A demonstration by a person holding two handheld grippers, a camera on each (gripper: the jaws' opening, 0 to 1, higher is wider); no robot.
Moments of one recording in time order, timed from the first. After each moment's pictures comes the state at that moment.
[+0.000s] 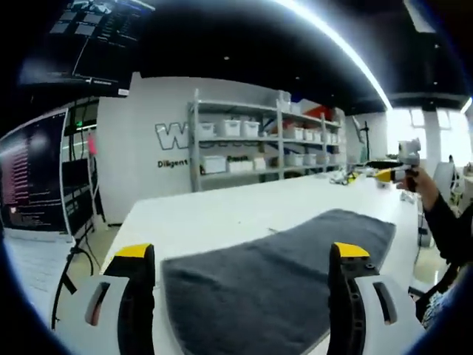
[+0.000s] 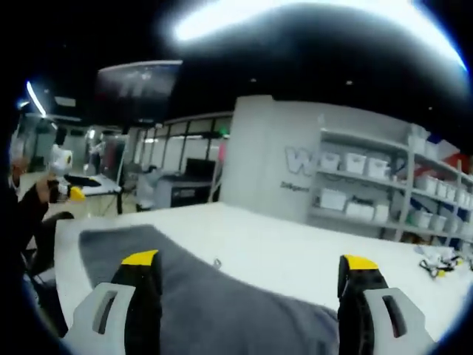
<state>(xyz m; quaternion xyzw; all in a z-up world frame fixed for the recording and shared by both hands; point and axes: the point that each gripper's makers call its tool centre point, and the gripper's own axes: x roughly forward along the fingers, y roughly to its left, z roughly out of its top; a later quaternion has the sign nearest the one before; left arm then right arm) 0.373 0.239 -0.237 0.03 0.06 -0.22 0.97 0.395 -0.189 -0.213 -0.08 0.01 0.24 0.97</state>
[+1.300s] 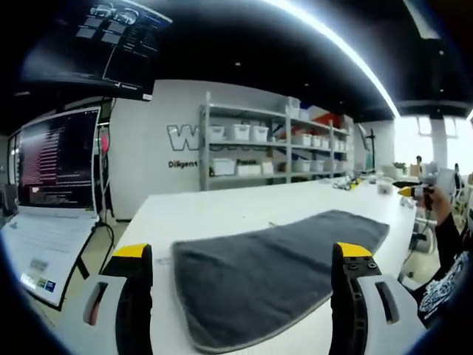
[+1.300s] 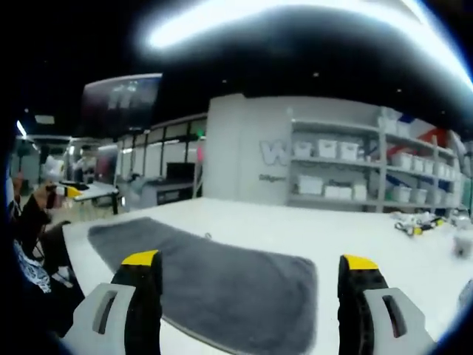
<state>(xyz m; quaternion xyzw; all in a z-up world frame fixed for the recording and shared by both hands) 0.305 0.271 -0.247 0.01 0.05 -0.19 0.98 0.301 -0.268 -0.252 -0.03 0.03 0.18 0.98</state>
